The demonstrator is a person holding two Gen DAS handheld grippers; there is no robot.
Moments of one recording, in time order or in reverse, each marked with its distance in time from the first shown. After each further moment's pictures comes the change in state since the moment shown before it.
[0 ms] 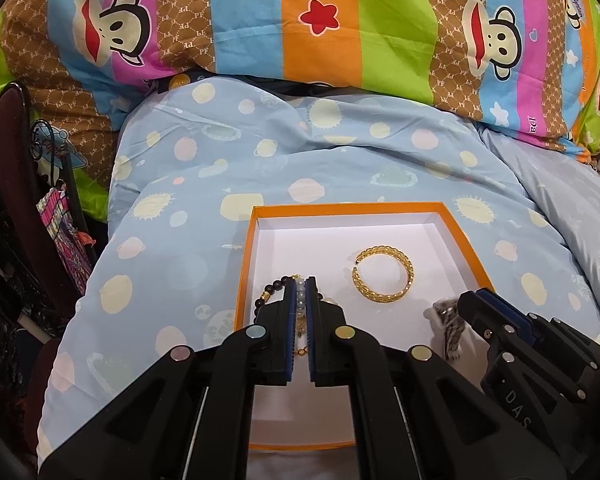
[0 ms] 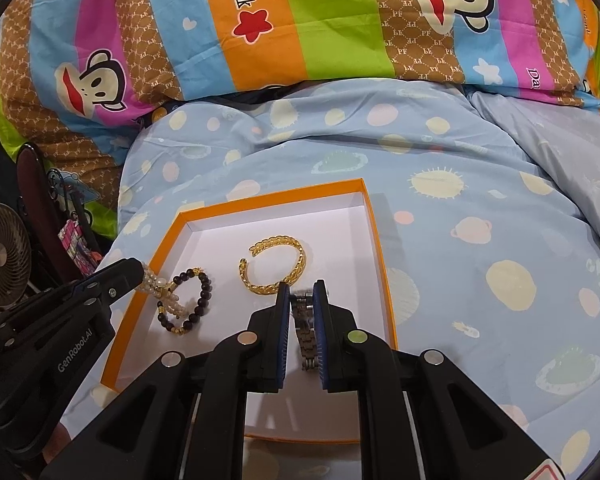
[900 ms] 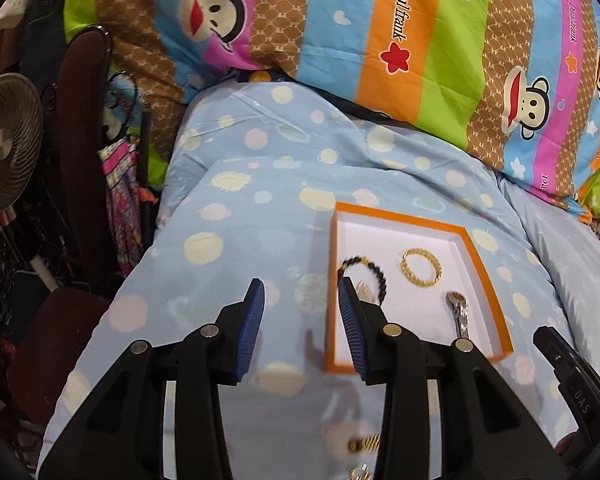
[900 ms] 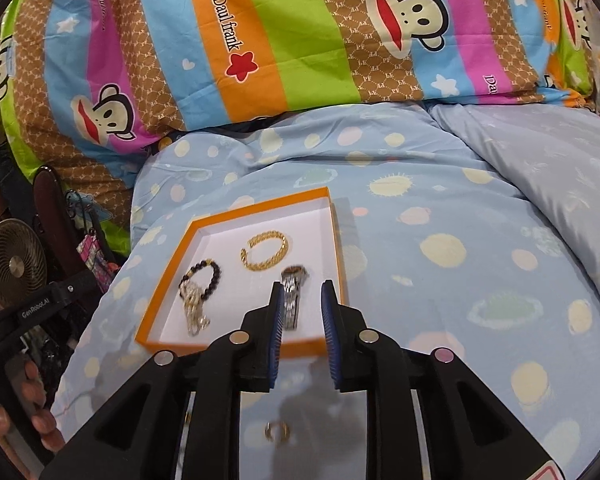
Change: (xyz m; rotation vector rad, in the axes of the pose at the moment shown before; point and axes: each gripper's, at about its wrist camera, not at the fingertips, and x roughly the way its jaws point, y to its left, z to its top) left arm -0.076 0.084 -0.037 -0.210 -0.032 0.008; right arm -0.094 -0.019 -0.043 0.049 -0.074 -0.013
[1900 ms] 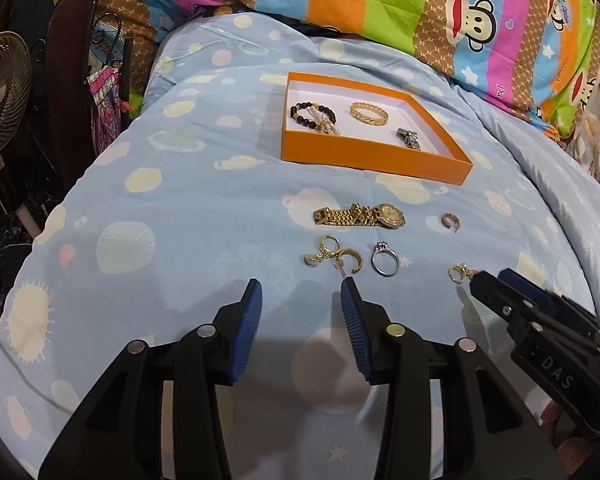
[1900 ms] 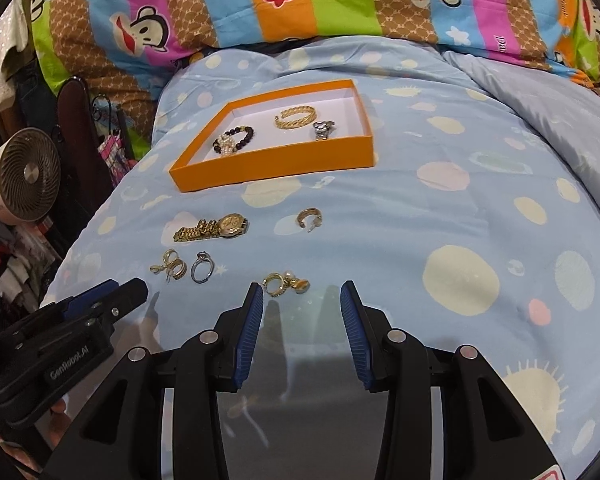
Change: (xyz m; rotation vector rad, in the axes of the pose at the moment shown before) left arm -0.042 -0.016 -0.139 0.103 0.164 -0.095; right arm -0.032 0.025 -0.100 -0.114 0.188 0.003
